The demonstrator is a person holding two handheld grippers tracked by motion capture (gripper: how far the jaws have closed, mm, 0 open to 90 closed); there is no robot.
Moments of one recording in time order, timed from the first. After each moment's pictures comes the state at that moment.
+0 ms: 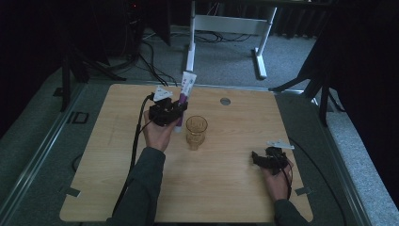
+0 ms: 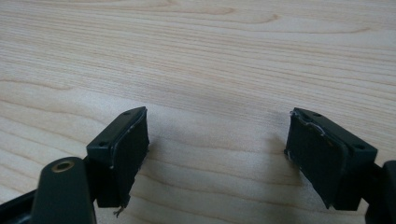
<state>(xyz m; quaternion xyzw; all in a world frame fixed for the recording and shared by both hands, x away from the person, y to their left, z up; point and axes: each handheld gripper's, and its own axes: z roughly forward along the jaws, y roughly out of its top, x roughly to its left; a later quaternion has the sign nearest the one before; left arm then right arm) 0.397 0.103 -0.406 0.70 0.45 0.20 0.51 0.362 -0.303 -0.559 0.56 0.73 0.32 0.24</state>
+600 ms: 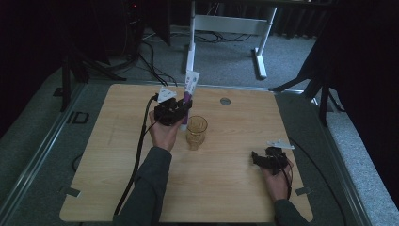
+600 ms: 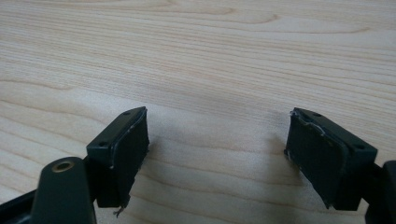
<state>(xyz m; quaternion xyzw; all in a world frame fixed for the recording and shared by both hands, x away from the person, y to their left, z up) 0.401 0.088 -0.412 0.69 0.45 0.21 0.54 0.362 -0.303 -0.559 0.56 0.73 0.32 0.24</state>
